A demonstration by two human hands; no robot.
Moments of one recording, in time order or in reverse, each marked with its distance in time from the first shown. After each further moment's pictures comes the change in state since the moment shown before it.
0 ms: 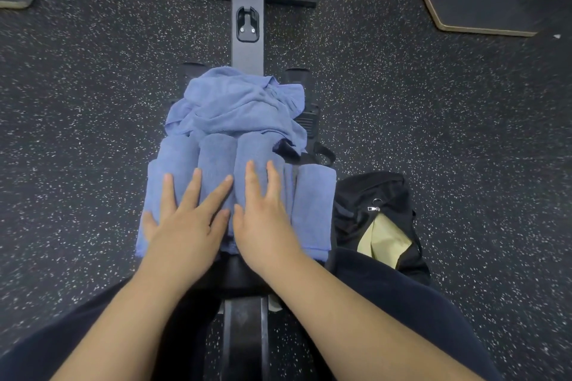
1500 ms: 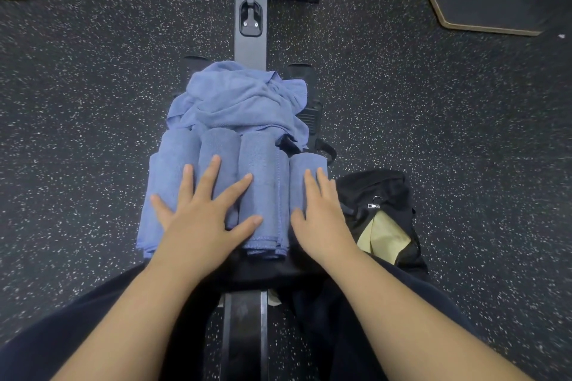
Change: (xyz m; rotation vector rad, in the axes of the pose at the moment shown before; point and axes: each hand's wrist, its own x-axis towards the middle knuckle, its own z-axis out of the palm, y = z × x) left_hand 0.001 0.006 0.006 -0.007 0.037 0.121; right_hand -0.005 0.075 -0.025 -0.088 0.015 0.201
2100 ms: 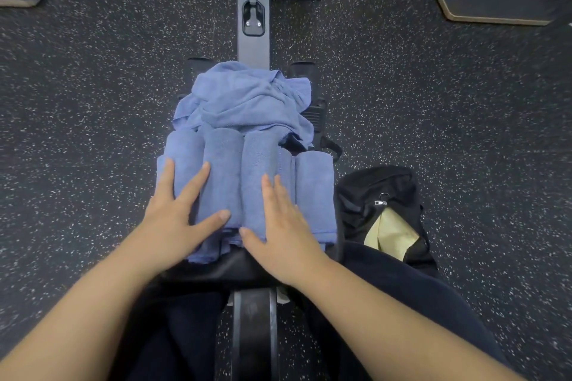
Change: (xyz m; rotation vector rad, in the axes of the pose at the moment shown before) left_hand 0.001 -0.046 -0.018 -0.395 -0.075 -0.082; right_hand -0.021 -0.044 0.032 0.044 -0.101 -0.256
